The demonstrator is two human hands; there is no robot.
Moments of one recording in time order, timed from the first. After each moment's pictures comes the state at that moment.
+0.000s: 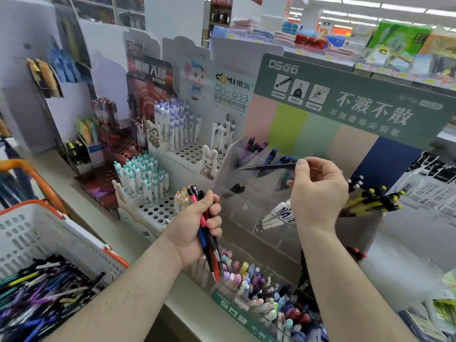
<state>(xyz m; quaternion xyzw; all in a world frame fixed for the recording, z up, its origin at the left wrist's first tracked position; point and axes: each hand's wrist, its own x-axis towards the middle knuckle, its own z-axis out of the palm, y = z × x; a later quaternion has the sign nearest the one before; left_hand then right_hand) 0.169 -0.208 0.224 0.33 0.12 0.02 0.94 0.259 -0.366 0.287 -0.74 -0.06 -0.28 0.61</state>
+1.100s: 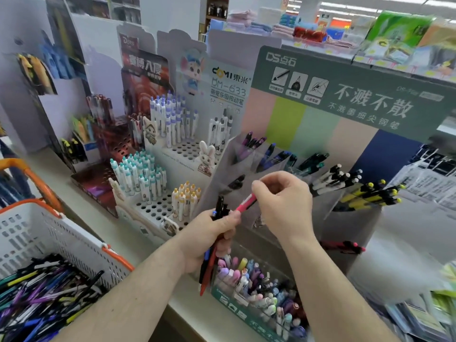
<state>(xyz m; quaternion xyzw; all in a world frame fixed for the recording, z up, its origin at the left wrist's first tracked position) 0.163 -0.216 0.212 0.56 0.05 -0.09 0.82 0.229 -0.353 0.276 -0.83 -0.16 -0.11 0.52</state>
